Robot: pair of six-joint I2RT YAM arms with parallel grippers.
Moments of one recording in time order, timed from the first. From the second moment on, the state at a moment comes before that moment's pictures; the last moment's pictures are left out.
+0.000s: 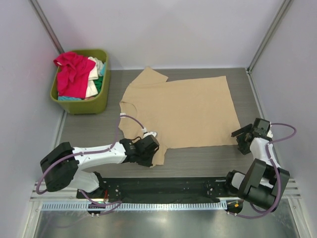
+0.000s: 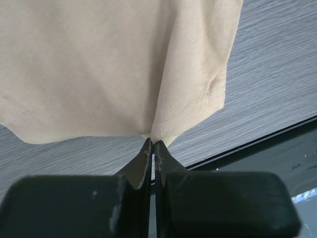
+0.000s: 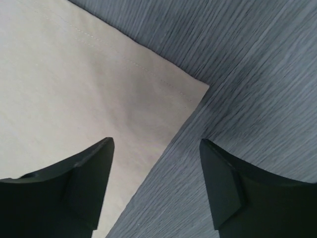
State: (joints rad) left arm -1.06 1.37 0.71 -0.48 -0.10 -0.78; right arm -0.47 1.11 0.52 -0.43 -0.05 0.70
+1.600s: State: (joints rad) left arm -0.76 1.67 1.60 -1.07 -0.45 -0.26; right arm -0.45 1.10 0.61 -0.30 -0.23 0.76
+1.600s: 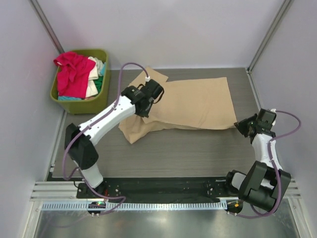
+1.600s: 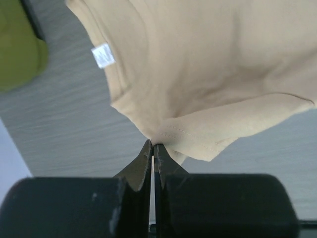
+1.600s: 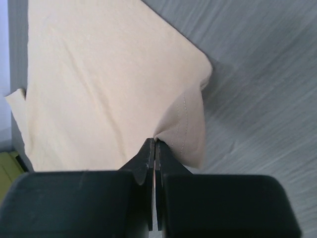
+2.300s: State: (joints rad) left arm -0.54 2.38 2.37 -1.01 -0.63 0.19; right arm -0.25 1.80 1.20 -0.16 -0.08 0.88
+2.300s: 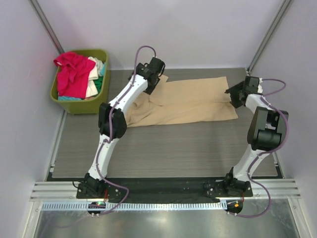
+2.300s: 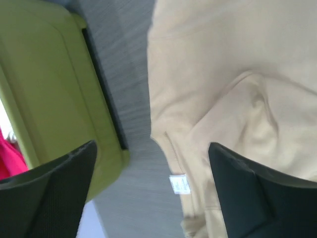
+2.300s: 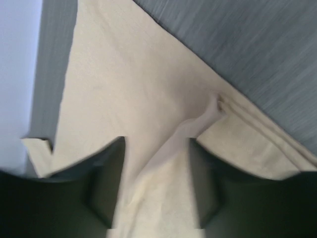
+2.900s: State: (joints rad) left arm -0.50 1.48 1.23 -0.68 -0.38 -0.43; right arm -0.38 1.38 0.69 -0.08 -0.07 0.82
